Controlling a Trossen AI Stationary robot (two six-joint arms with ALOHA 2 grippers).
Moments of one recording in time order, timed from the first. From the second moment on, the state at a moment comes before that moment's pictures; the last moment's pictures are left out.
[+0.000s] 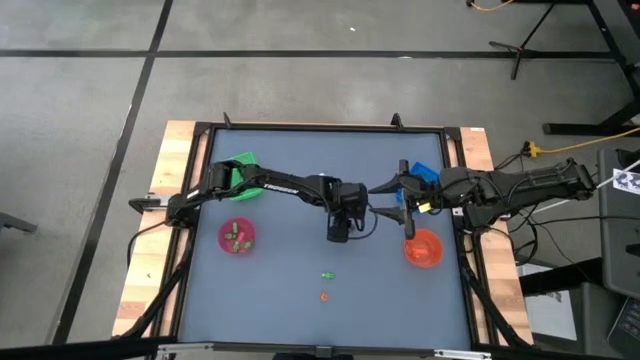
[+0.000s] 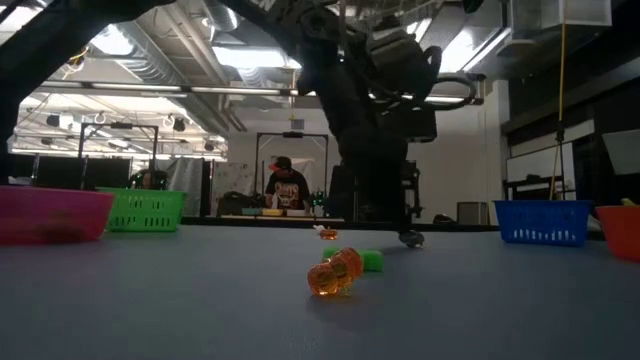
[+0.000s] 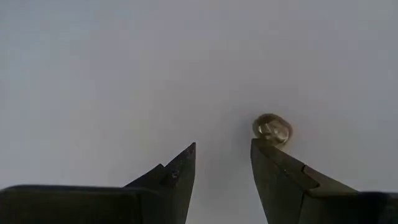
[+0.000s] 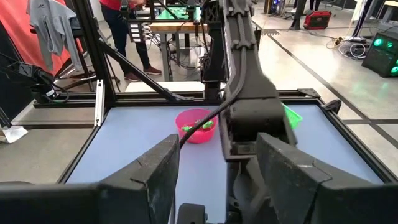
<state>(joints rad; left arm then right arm) 0.06 2.28 1.75 -0.56 0.02 0.24 0.18 0.96 0.89 -0.13 0.14 0.05</state>
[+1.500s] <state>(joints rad) -0.03 2.28 1.77 -0.51 -0.03 0.21 0.18 0.96 0.89 -0.14 0.14 0.05</state>
